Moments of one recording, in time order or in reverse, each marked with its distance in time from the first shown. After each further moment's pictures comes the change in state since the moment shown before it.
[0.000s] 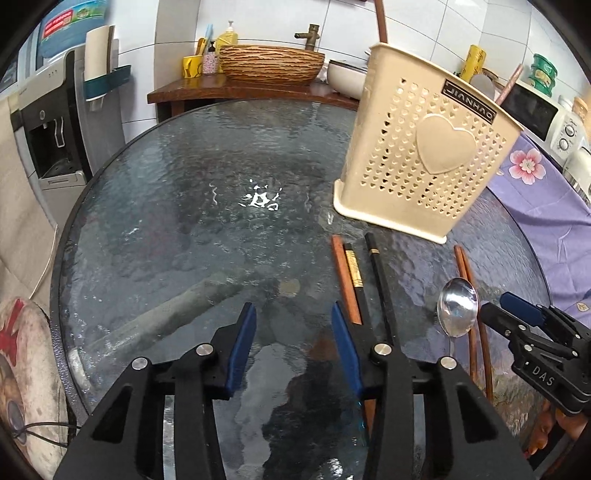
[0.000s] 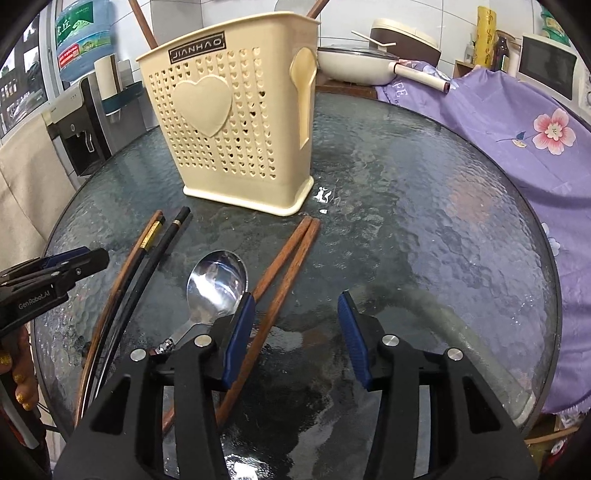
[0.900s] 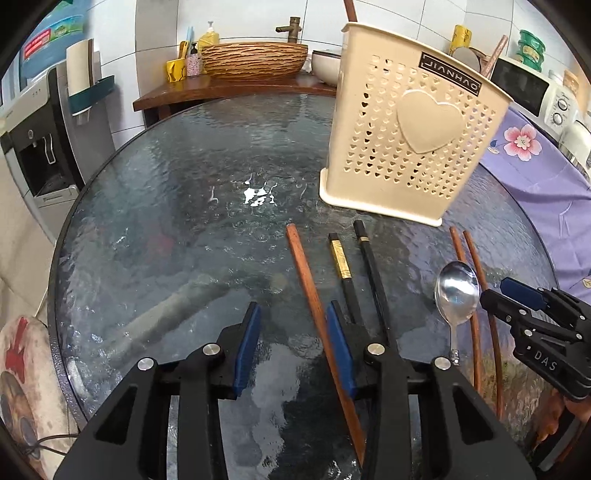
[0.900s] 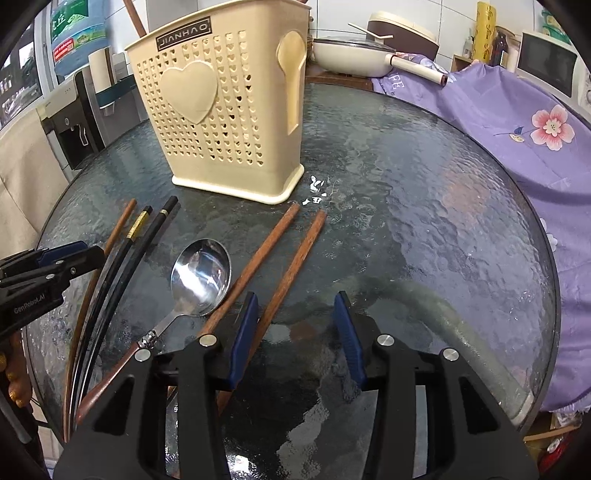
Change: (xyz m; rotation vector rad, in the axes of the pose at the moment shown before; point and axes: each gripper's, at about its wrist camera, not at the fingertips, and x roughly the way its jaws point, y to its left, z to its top) left arm 0.006 -0.010 0.001 0.074 0.028 0.014; right arm 0.006 -0.005 -0.003 0.000 0.029 -0.022
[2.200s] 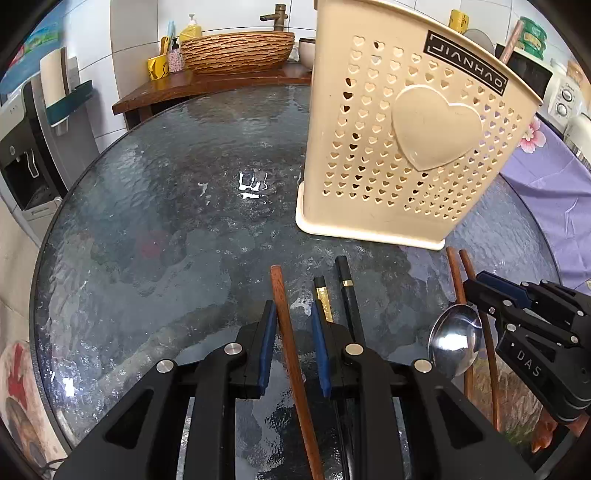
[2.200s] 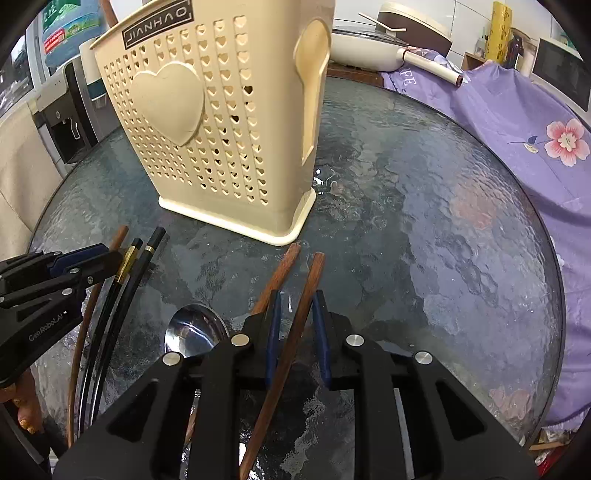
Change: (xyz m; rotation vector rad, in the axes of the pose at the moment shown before) left arm 0.033 -0.021 0.039 0.039 0.052 0.002; right arm 0.034 0.013 0.050 -0.024 0.055 -0.018
